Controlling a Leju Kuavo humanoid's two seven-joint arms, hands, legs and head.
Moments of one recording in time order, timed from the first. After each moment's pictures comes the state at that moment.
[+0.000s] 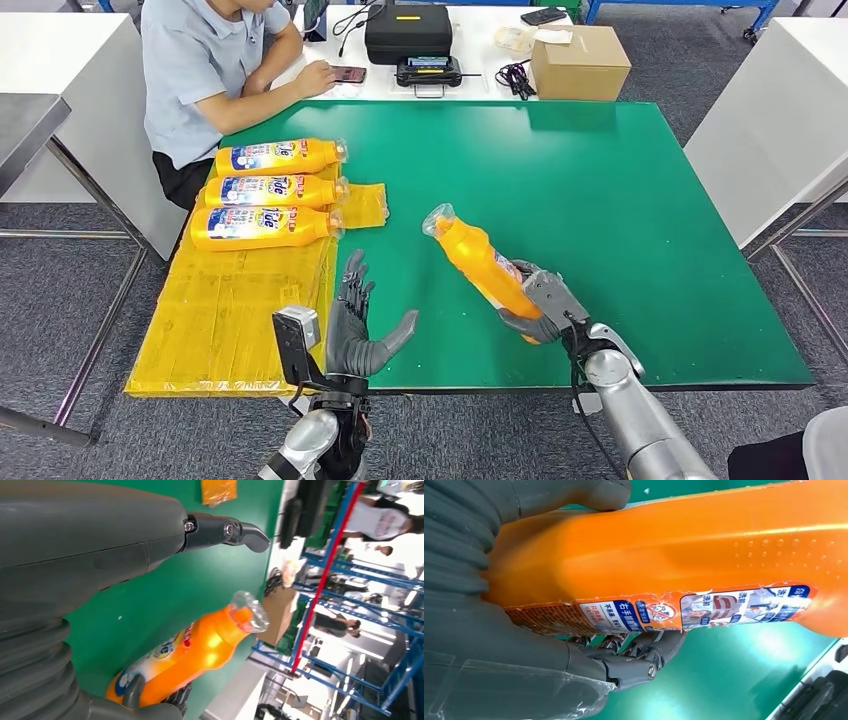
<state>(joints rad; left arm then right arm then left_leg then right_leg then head) -0.18 -0.28 -0.61 -1.16 0.43 0.51 -0.45 -0.33 -0.16 0.30 -0.96 0.21 0.15 -0.38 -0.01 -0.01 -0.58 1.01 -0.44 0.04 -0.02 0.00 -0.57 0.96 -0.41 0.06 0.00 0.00</state>
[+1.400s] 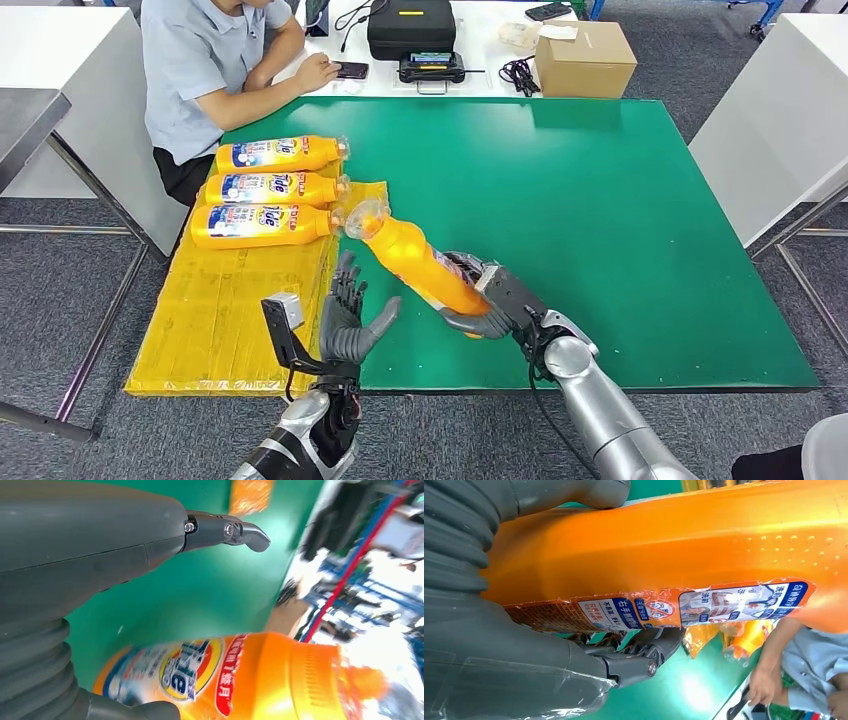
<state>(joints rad) -0.28 -0.31 -0.48 -0.92 0.59 0.31 -0.49 -0.38 -0.07 0.45 -1.06 0.10 0.26 -0.43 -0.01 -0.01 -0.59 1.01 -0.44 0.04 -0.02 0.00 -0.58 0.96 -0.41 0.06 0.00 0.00</state>
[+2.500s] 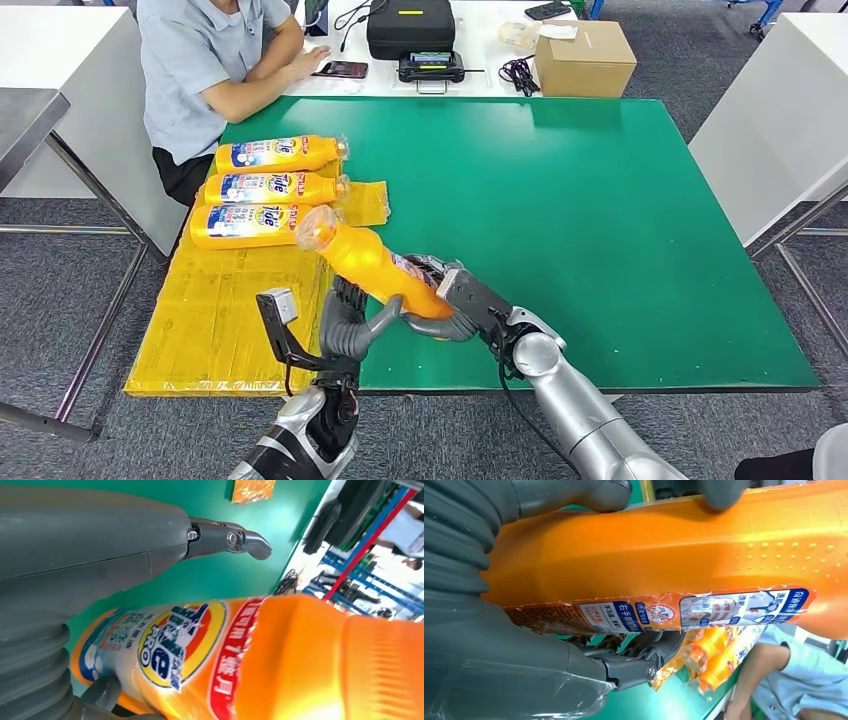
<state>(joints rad) -0.28 -0.31 -0.45 -0.95 0.62 0.31 -0.49 -0.42 -0.02 0.55 -1.04 0.09 0.26 -0.42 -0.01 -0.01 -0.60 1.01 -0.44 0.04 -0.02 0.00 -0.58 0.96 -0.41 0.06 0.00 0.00</state>
